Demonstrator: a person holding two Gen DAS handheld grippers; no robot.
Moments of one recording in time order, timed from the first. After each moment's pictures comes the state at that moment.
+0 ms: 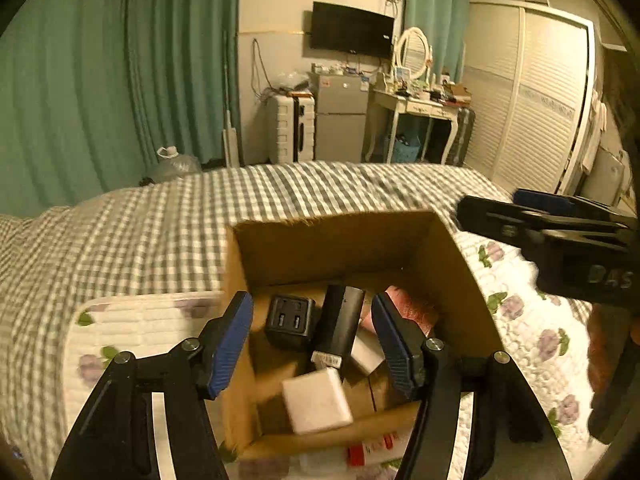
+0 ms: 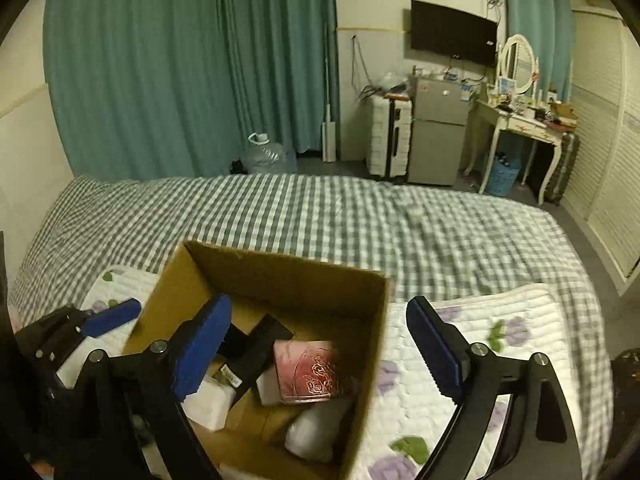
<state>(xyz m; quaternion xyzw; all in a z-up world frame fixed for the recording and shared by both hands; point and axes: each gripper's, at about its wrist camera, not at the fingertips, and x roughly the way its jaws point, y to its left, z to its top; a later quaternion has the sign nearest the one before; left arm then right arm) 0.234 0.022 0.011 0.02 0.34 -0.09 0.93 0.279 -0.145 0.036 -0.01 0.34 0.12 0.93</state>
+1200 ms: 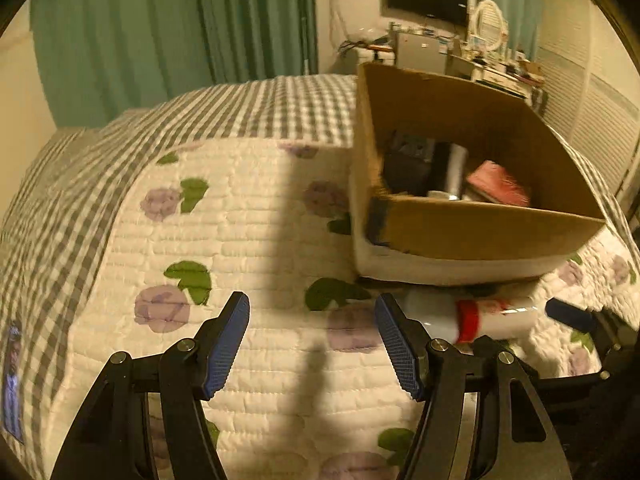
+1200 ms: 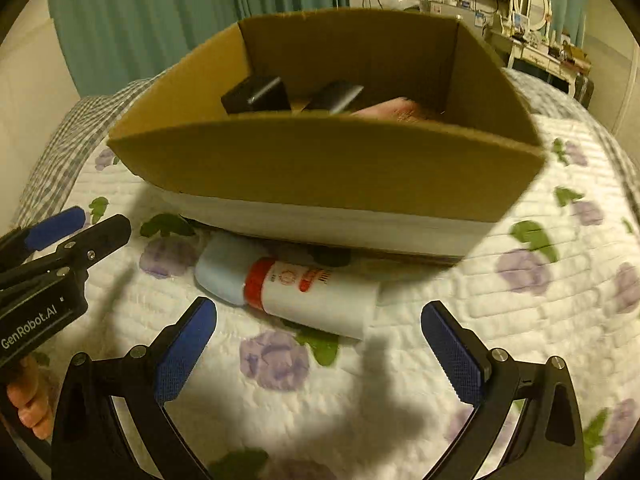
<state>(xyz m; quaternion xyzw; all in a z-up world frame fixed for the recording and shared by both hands) 0.160 0.086 -0.098 0.00 0.42 0.04 0.91 0.181 -0.087 -0.130 0.00 0.46 0.13 0.88</state>
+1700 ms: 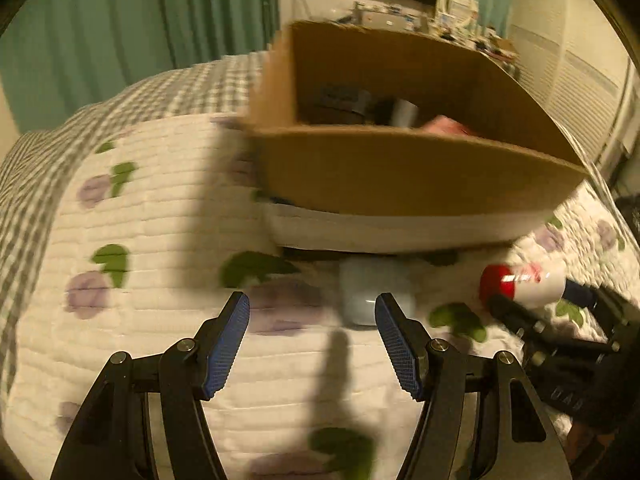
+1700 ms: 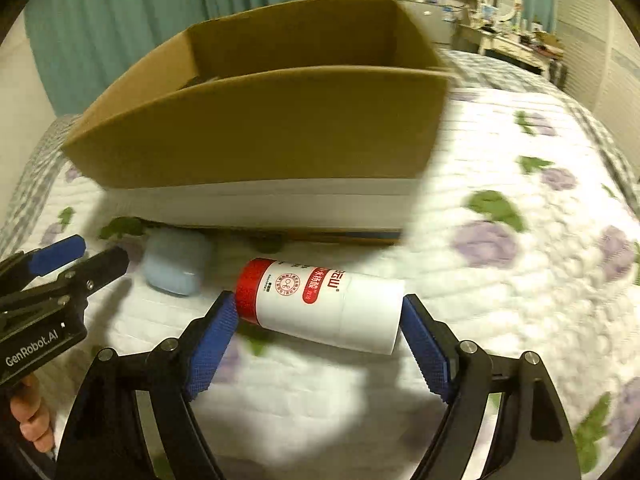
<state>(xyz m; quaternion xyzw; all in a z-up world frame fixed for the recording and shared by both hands) 0.164 0.036 -0.124 0.02 0.44 -0.02 0.90 0.167 -0.134 -0.142 0.01 0.44 0.07 0.89</state>
